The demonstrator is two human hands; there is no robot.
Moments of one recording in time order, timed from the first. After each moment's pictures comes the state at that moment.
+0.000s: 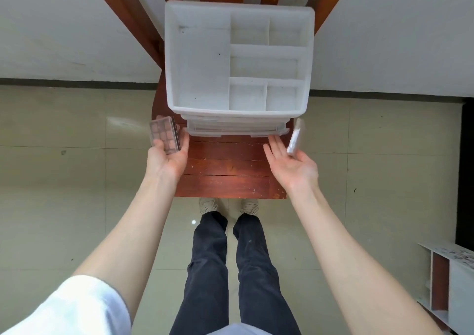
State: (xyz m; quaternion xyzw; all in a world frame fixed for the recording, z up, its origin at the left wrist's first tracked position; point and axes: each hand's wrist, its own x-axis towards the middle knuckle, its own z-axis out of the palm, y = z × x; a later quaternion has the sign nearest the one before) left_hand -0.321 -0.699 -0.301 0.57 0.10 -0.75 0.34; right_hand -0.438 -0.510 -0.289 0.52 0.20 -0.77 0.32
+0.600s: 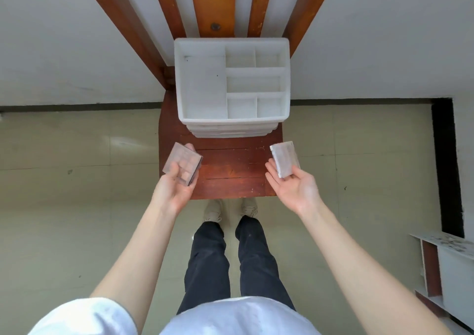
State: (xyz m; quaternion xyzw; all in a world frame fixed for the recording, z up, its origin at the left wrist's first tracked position) left_hand -0.267 -0.672 -0.254 0.55 -0.08 -0.82 0.12; right_hand -0.401 -0.468 -0.240 0.45 0.36 -0.72 0.40
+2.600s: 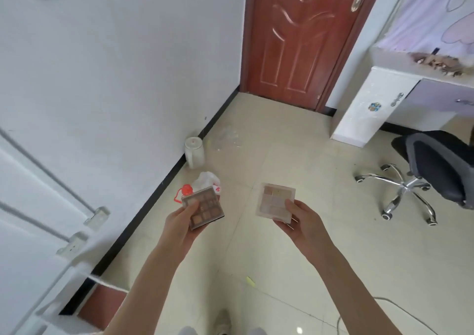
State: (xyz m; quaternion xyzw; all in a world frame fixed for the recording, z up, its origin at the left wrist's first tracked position) left_hand 0.097 0.478 0.002 -0.31 -0.43 -0.32 -0.79; right_hand 0.304 0.350 0.024 0.56 0.02 -0.50 -0.66
